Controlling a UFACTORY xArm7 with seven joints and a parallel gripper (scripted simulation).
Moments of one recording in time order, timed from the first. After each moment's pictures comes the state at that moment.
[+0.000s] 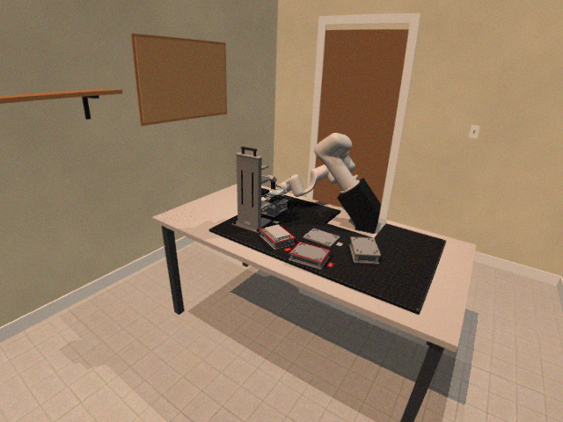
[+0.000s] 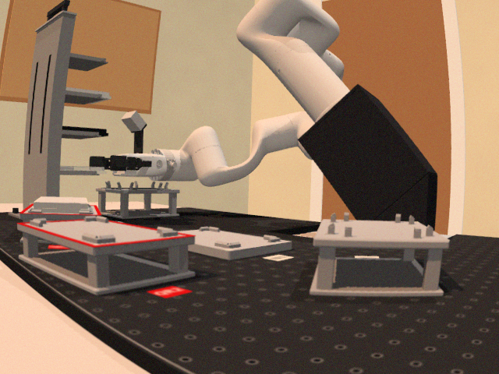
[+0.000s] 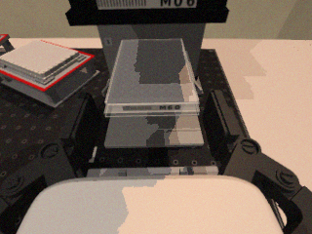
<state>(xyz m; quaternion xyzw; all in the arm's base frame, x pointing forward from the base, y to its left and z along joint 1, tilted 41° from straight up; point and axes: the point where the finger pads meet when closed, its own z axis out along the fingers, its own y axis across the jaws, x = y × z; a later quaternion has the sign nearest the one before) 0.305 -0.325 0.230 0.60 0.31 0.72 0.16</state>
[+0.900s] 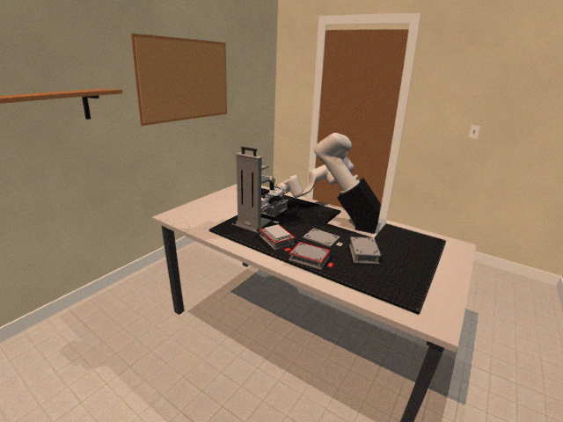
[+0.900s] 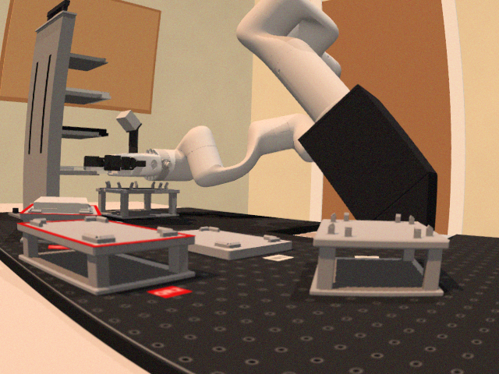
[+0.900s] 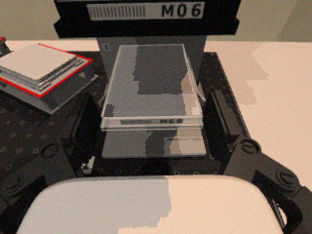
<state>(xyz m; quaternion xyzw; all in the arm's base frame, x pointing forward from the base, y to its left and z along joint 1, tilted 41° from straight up) 0.320 -0.321 0.231 0.60 0.31 0.72 0.16</state>
